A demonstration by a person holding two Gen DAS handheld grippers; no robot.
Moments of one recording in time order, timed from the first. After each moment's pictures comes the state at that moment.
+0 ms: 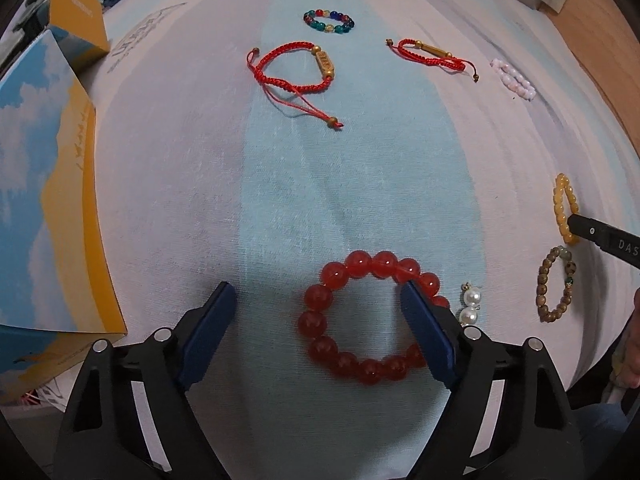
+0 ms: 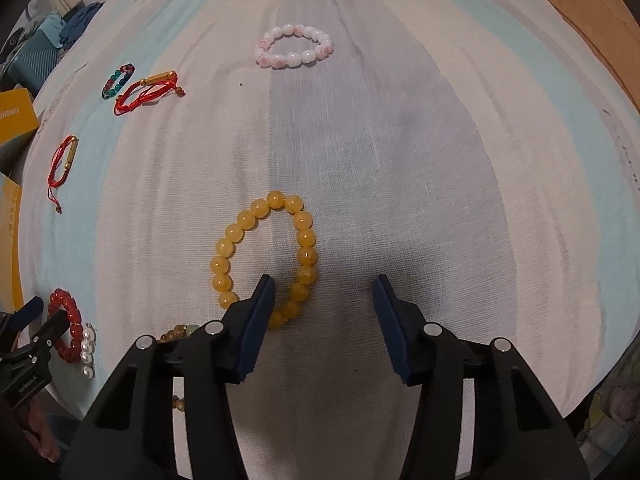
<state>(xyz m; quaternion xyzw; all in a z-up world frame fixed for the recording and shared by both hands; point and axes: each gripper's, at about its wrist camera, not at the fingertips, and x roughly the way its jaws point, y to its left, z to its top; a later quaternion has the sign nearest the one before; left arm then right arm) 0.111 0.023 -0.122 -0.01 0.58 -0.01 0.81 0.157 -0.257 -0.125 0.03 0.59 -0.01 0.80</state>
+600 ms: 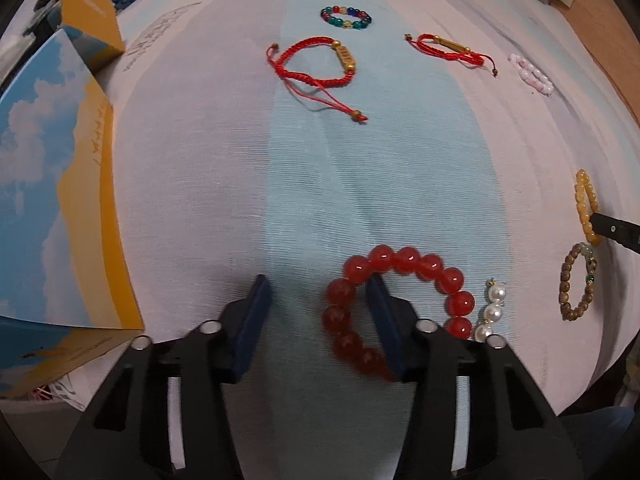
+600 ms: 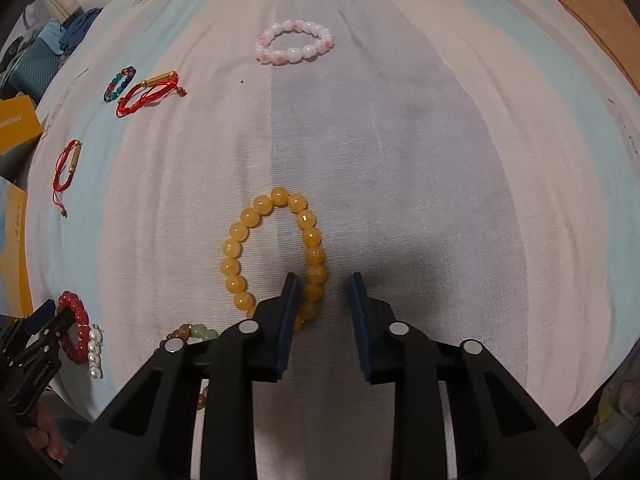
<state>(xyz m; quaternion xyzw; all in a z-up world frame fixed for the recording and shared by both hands) 0.112 0.031 -0.122 0.01 0.58 0.02 0.81 0.160 -0.255 -0.130 0.05 0.60 -0.01 0.80</state>
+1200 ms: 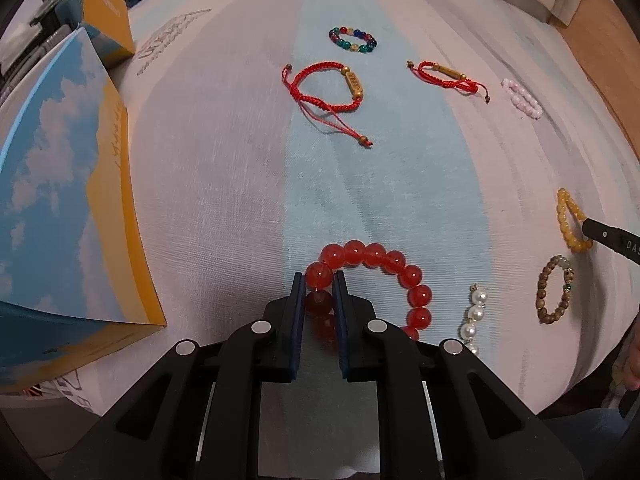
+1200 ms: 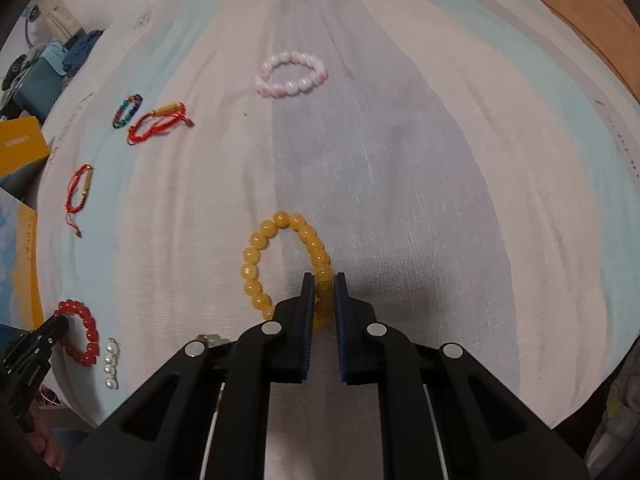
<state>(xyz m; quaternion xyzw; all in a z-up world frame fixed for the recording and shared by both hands) 0.108 0.042 -0.096 -0.02 0.57 0.00 0.82 0.151 -0.260 -0.107 0.06 0.56 -0.01 0.83</state>
